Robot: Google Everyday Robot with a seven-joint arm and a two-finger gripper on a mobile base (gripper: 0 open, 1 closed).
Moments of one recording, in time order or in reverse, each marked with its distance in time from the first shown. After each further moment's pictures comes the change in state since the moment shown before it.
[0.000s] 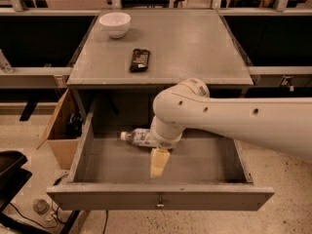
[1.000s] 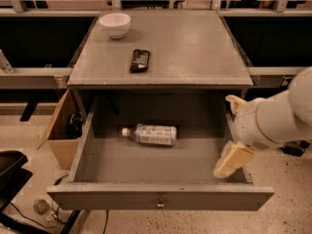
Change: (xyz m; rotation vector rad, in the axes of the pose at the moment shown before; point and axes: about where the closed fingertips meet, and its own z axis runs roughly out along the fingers) arm 0.120 0.032 -0.197 0.232 -0.129 0.181
